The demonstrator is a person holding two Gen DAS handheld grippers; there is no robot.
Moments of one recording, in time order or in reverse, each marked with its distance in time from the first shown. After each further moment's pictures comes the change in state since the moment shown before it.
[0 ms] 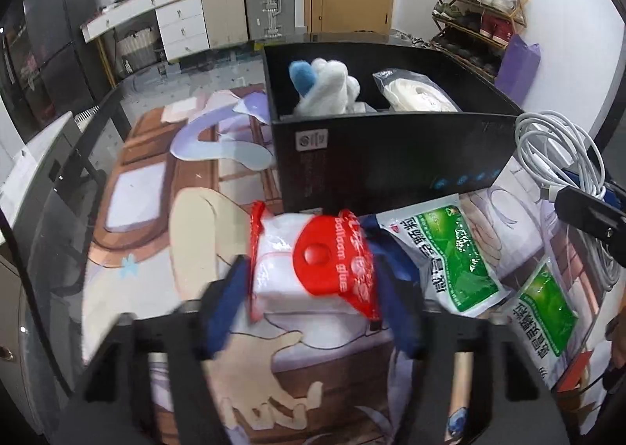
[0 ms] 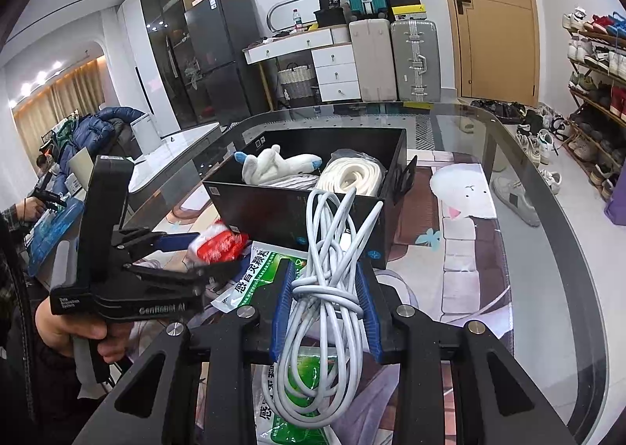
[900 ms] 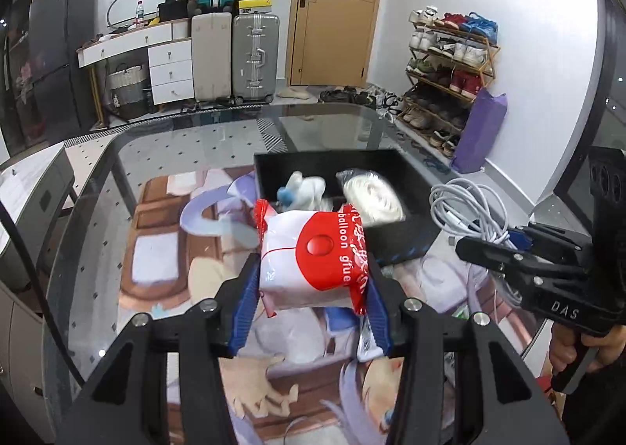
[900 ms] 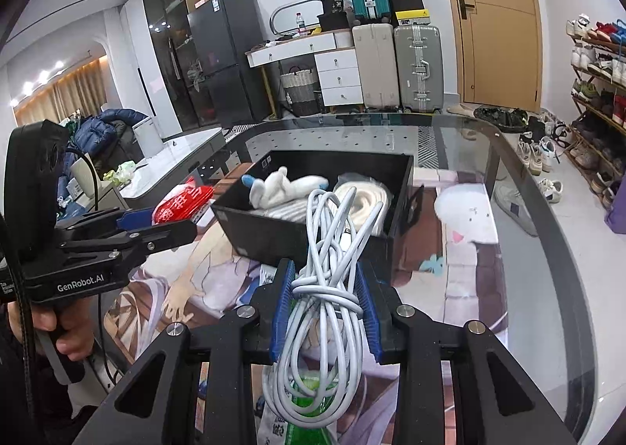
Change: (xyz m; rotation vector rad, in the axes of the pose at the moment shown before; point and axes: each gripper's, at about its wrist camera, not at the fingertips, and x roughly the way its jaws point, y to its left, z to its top) left arm -0.078 0.008 0.032 -0.028 -0.194 -0.130; right arm -0.004 0.009 0.025 -0.014 -0.006 -0.001
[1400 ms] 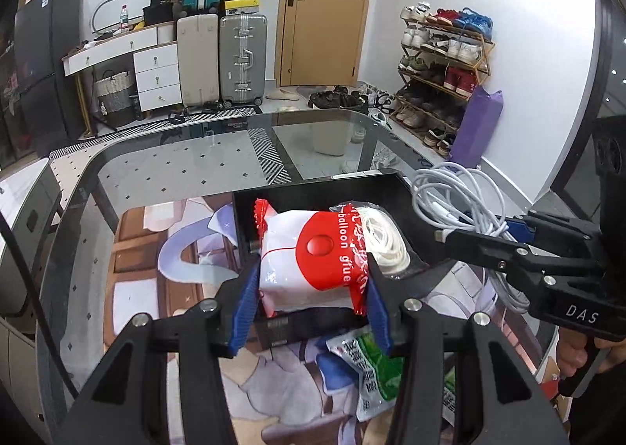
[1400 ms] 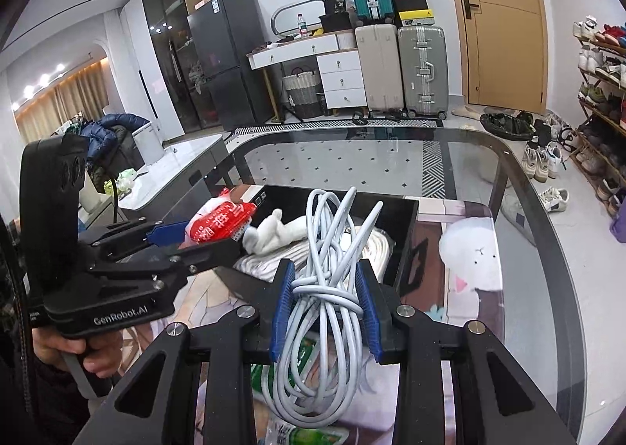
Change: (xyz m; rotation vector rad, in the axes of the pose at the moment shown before) left arm 0.041 -0.006 0.037 0.036 0.014 -0.019; right arm 0.018 -0.005 0.049 0.005 0.009 0.022
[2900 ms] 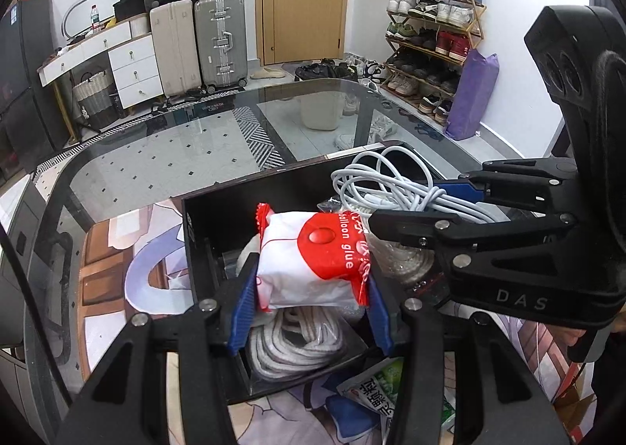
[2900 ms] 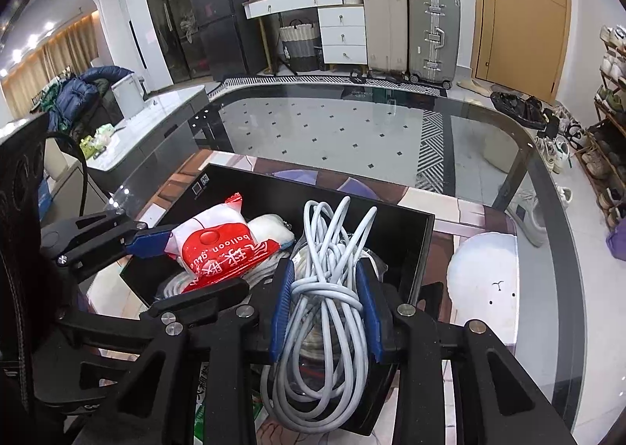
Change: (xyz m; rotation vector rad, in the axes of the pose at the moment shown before) left arm 0.057 -0.013 0.008 0.089 0.098 -0.009; right arm 0.096 -0.017 0.036 -0.080 0.190 -0.058
